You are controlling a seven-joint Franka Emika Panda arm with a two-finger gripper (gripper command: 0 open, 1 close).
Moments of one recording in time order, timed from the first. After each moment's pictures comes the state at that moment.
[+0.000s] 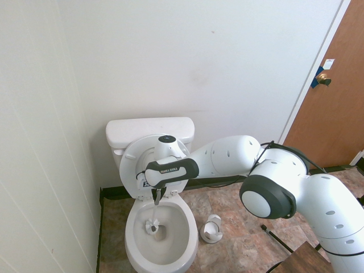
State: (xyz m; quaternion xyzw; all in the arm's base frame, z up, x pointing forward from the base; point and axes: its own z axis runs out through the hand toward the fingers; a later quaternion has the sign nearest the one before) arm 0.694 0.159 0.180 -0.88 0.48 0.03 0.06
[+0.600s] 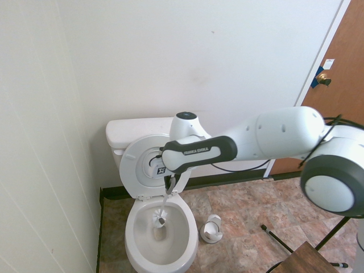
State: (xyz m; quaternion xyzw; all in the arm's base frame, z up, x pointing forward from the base) arm 0.607 0.105 0.345 -0.89 0.44 0.00 0.07
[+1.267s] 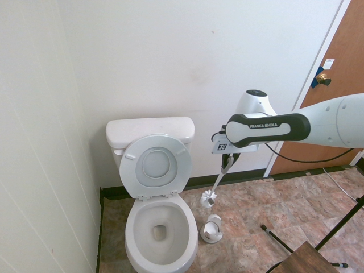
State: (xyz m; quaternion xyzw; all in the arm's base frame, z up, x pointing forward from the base) arm 0.543 -0.089 0.365 -0.83 0.55 -0.01 0.04
